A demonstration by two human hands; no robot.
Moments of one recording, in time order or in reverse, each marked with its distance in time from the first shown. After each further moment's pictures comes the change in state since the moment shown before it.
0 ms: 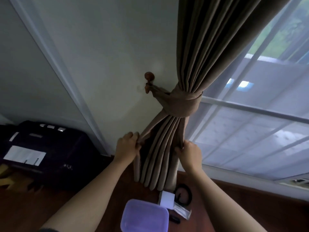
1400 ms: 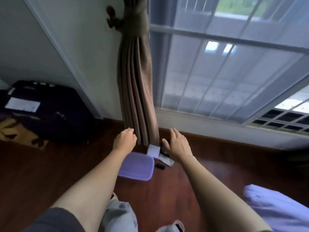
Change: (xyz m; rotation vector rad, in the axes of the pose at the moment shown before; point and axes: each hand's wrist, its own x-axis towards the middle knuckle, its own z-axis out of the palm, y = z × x) left_hand -0.233 0.119 0.109 -0.037 -0.138 -0.237; right_hand -0.223 0.176 -0.002 -0.189 -0.283 -0.123
